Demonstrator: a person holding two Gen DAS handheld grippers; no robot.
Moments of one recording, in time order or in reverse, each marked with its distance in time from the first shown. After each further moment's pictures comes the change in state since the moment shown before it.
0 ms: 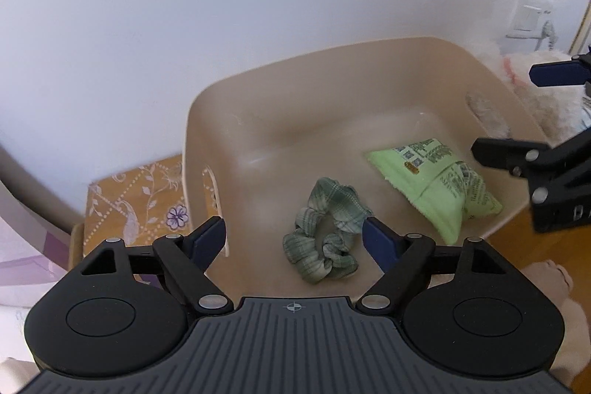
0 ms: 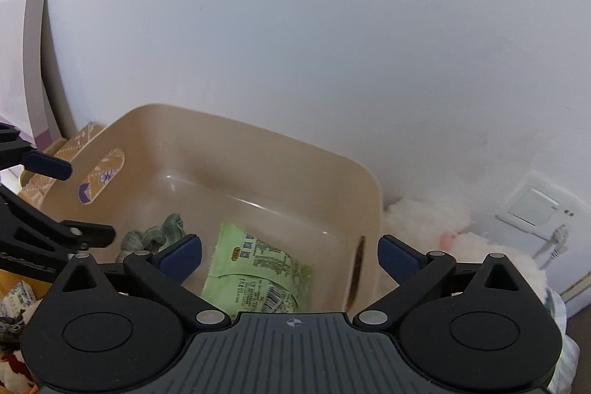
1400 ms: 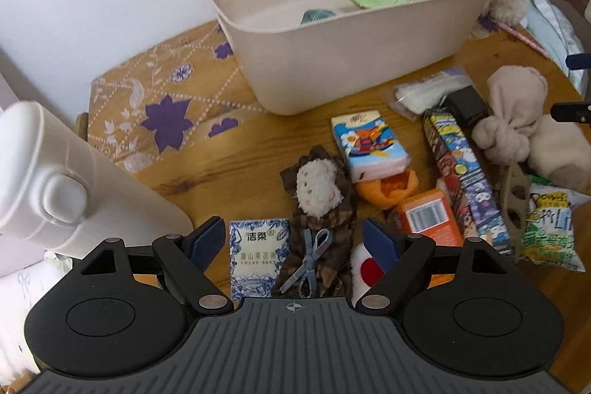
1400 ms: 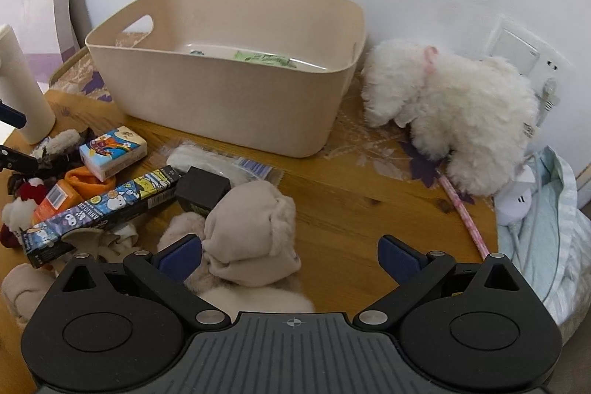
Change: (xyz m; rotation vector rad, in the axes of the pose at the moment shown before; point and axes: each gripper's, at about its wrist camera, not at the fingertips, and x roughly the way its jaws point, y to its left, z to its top) left arm -0.046 0.022 -0.139 0.098 0.164 -0.073; right arm -0.042 0.003 -0.151 0.045 0.173 0.048
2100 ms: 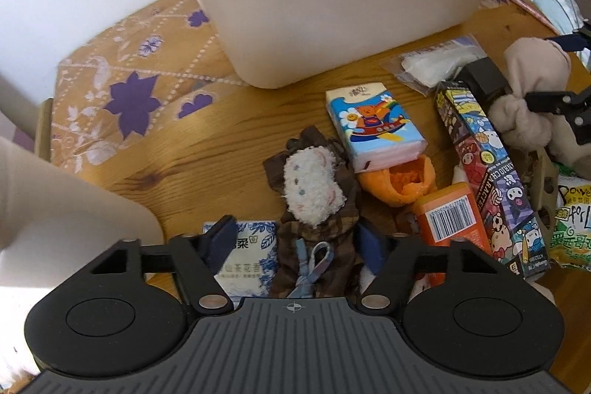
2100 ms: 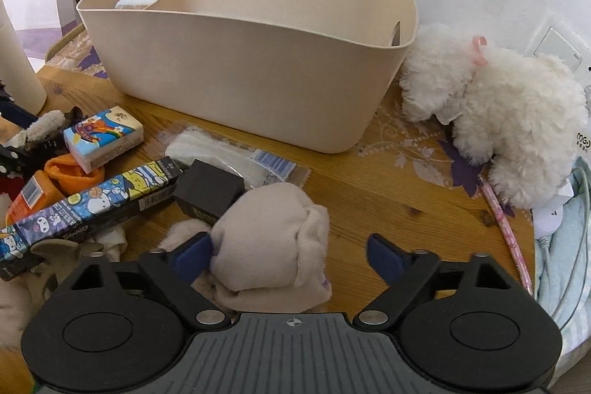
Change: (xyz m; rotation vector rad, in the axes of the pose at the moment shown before) left arm 0.047 -0.006 0.007 0.023 0.085 -0.040; right arm 0.047 0.016 0.007 -0.040 0.045 0.030
